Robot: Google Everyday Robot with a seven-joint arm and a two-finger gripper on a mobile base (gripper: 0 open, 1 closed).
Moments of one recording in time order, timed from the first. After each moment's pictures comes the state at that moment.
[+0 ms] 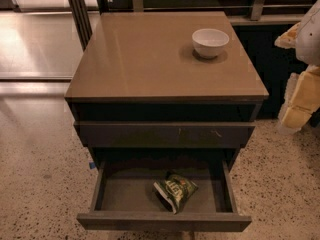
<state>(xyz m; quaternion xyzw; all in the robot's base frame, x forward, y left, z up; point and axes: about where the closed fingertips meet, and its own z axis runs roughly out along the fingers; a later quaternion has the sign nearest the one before) 0.438 -0.217 0.976 -0.60 0.78 -0.03 0.16</state>
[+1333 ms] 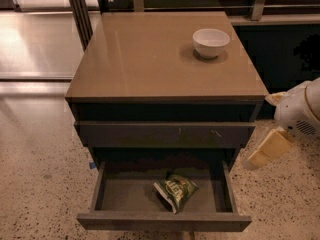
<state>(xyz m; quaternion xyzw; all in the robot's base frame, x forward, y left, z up) 0.443 -0.225 0.844 -0.49 0.83 0.06 0.24</state>
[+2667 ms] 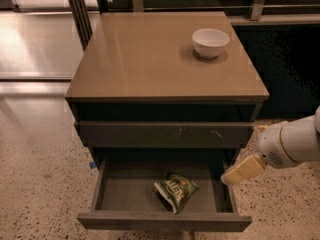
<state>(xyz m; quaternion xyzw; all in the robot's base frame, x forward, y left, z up) 0.448 -0.214 0.745 -0.41 0.87 0.11 0.27</state>
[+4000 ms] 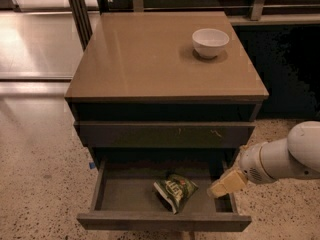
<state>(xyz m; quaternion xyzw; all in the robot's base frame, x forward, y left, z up) 0.442 -0.187 0.673 -0.38 0.88 0.15 0.25</state>
